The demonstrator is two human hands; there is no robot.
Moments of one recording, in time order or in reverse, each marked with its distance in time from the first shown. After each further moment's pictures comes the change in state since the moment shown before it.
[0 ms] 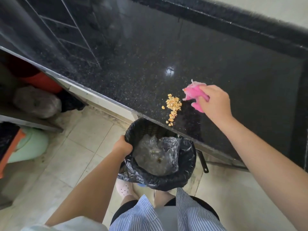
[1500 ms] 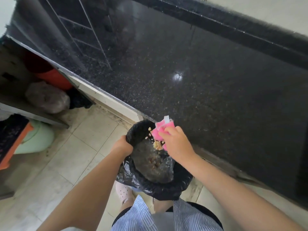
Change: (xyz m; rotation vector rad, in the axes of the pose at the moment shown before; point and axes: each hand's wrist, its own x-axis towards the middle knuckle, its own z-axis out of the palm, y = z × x) left_hand -0.001 -0.003 -0.012 0.121 0.032 0.010; right_hand -0.072 -0.033 0.094 -0.070 -0.384 -0.416
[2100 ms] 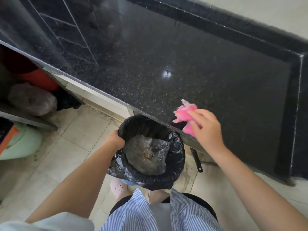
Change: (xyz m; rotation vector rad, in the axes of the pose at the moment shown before) left_hand -0.007 0.000 0.003 0.014 0.002 0.031; right_hand -0.053 0.037 -0.065 0.062 0.460 0.255
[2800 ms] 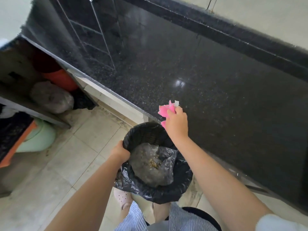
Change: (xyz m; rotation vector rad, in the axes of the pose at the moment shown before) left_hand -0.002 -0.032 -0.015 -0.150 0.047 -0.058; right_hand 0.065 -0.079 0.106 -0.103 -0.343 0.243
